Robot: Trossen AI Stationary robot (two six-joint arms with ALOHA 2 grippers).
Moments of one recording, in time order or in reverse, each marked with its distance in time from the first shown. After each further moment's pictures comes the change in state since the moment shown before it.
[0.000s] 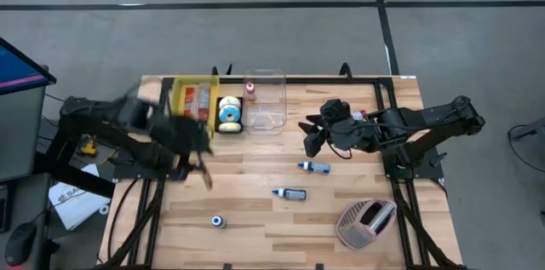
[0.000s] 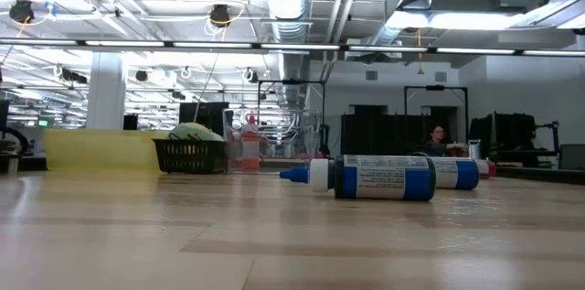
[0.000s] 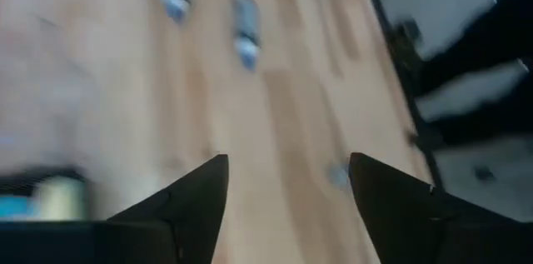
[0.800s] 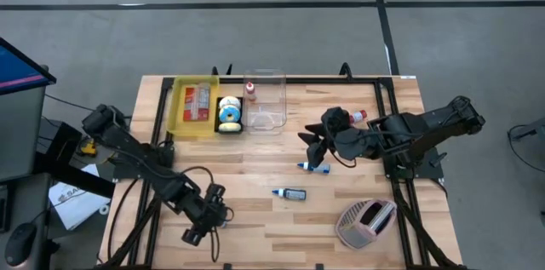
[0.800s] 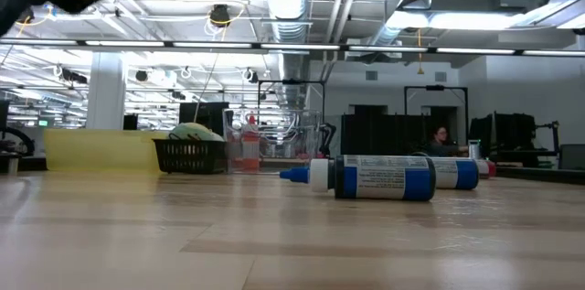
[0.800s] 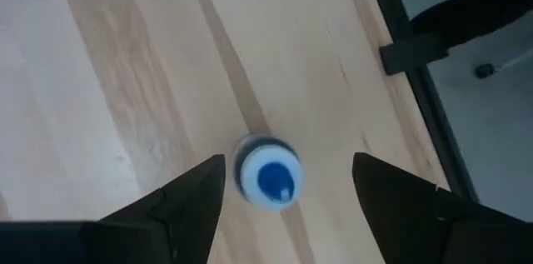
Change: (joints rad) left arm -0.478 0.346 -0.359 0.494 -0.112 -0.242; right arm 0.067 0.000 0.000 0.012 -0.021 0.043
